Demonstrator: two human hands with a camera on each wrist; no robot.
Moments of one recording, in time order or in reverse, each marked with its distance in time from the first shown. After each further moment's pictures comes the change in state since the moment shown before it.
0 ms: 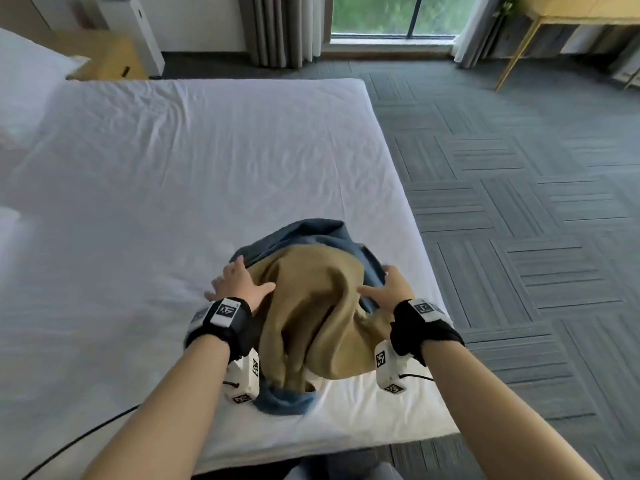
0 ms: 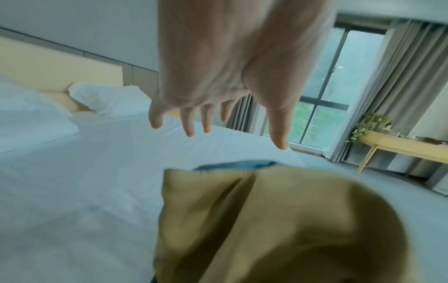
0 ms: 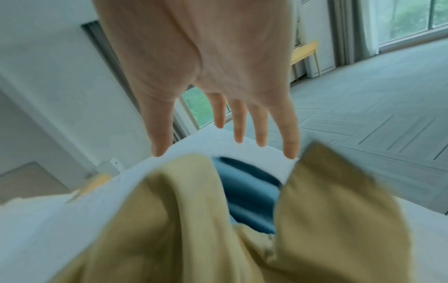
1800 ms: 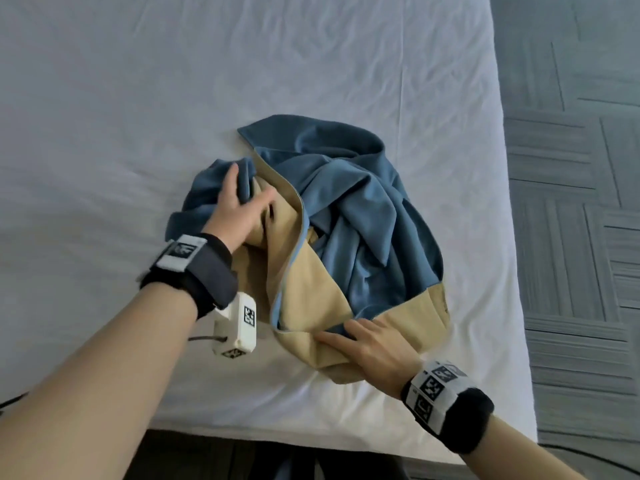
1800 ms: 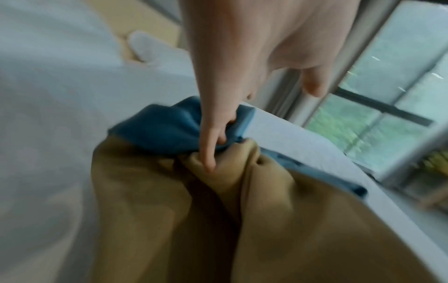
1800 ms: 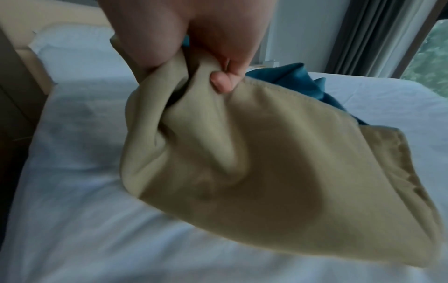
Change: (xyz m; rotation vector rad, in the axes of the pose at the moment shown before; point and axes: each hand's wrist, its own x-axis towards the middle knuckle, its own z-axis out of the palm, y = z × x) left_hand 0.133 -0.026 0.155 -0.864 -0.073 -0.059; right_hand 0.067 0.162 0.131 -0.839 -0.418 -1.082
